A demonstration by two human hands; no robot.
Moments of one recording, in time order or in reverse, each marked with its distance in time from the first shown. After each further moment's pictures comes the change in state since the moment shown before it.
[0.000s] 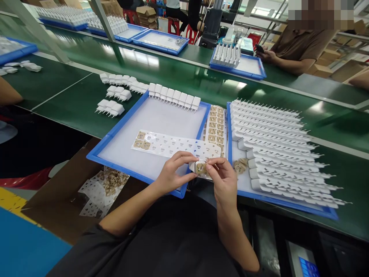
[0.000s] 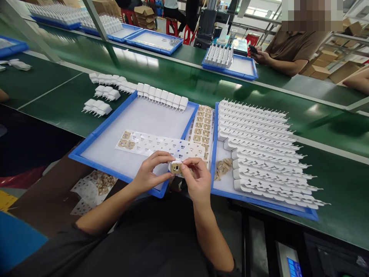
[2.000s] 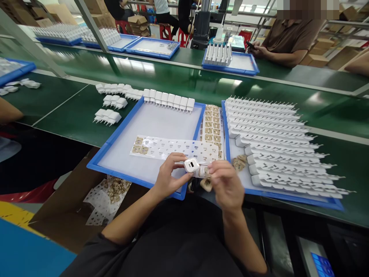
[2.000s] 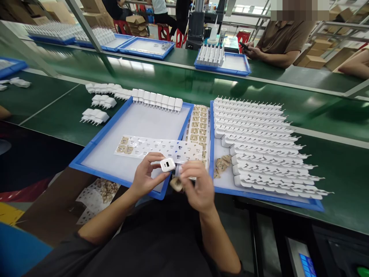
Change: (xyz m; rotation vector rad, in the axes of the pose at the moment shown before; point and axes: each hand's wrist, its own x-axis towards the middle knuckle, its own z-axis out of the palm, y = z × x) left_hand -0.008 0.003 0.005 -0.106 0.087 -0.112; right_hand -0.001 -0.014 -0.018 -0.235 -0.052 -0.479
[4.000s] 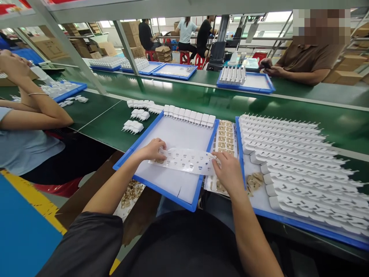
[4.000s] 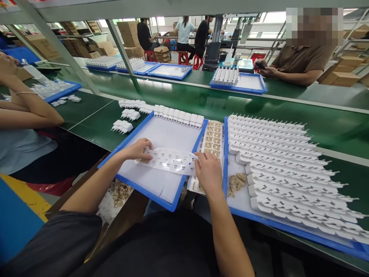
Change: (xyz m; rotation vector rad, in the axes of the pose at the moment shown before) left_hand 0.094 -0.059 -0.162 0.808 -0.531 -0.519; right_hand 0.054 0.064 0.023 -0.806 -0.305 -0.030
